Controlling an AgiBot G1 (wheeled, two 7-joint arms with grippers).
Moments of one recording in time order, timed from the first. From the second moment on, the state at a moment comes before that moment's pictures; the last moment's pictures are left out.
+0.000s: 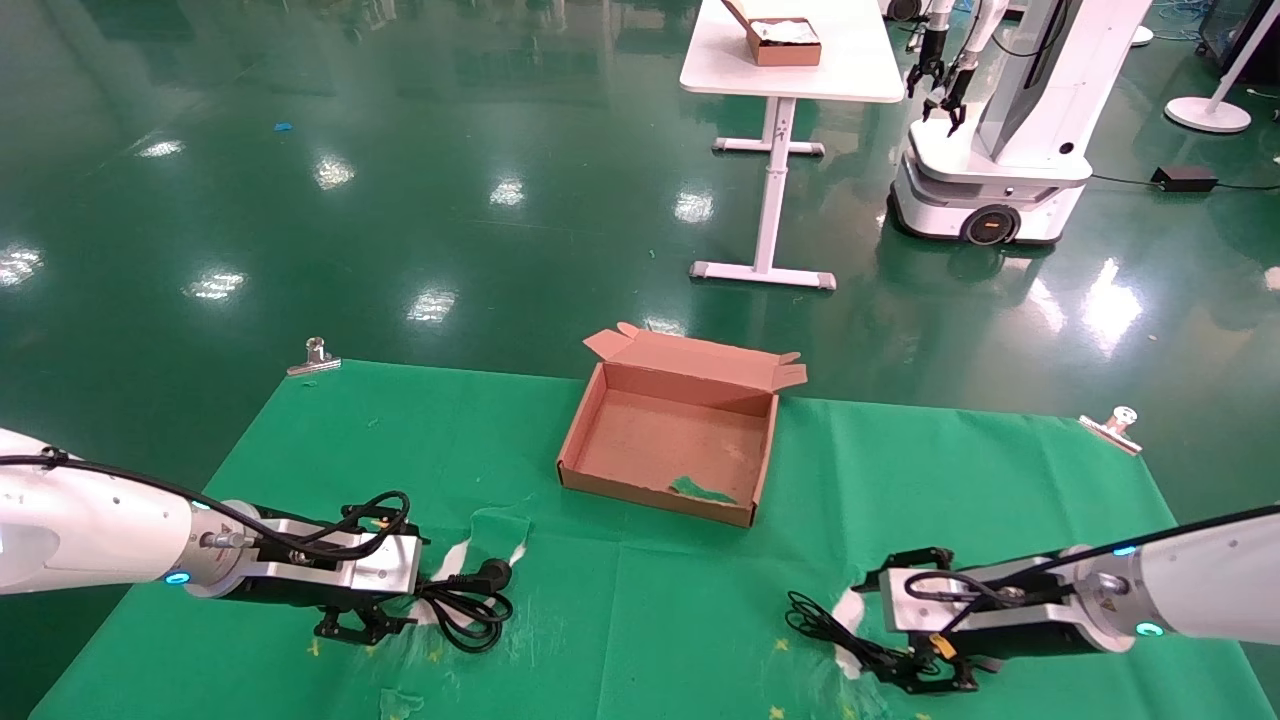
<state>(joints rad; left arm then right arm) -1.69 1.17 0.78 -0.06 1.73 1.09 0.68 1.61 -1.09 -0.70 0.06 -1.61 -1.23 -0.70</state>
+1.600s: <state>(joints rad) -1.97 1.18 0.58 -0.02 1.45 1.11 0.39 1.92 -1.07 -0.60 0.18 -1.48 -1.26 -0.57</state>
